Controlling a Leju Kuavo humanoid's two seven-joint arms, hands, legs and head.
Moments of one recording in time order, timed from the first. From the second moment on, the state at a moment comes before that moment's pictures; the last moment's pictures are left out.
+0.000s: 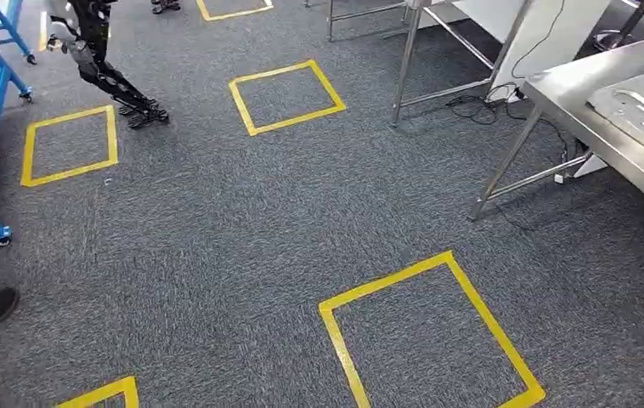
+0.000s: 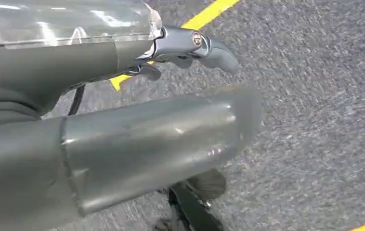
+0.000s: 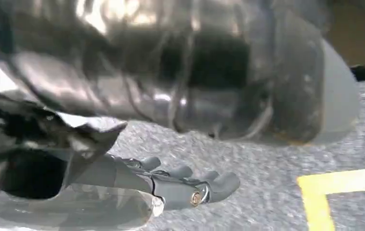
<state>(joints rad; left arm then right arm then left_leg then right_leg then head) -0.07 -0.12 1.36 -0.24 -1.32 0.04 -0.44 -0.03 0.22 -1.07 -0.24 1.16 -0.10 -0.08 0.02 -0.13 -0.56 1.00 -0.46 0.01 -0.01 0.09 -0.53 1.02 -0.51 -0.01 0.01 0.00</state>
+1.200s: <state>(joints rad) -0.08 -0.18 1.34 -0.24 -1.35 0.08 -0.45 -0.02 0.19 -1.09 -0.24 1.16 -0.07 -0.06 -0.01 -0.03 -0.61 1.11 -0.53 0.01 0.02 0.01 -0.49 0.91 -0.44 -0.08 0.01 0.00</state>
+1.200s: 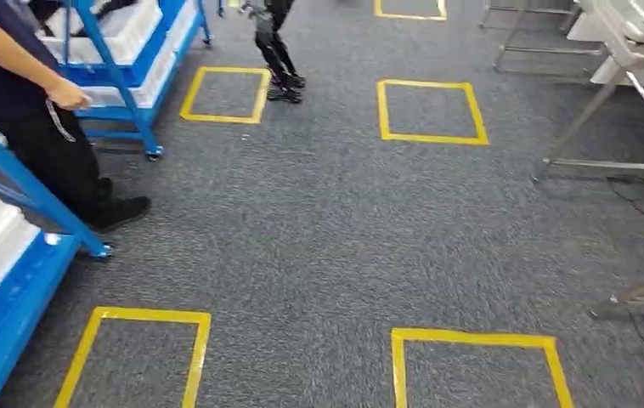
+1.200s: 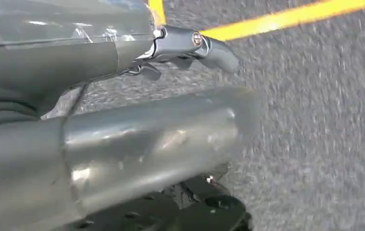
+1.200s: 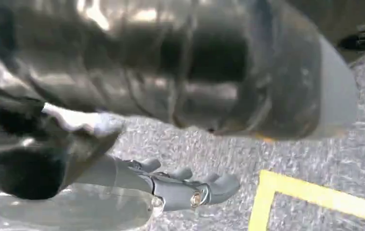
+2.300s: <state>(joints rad) -0.07 -0.11 1.34 -0.26 -1.35 0.09 -0.46 -0.04 0.21 -1.10 -0.23 1.17 -0.04 -0.06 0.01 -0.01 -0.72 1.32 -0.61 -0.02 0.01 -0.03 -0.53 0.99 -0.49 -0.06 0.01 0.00</state>
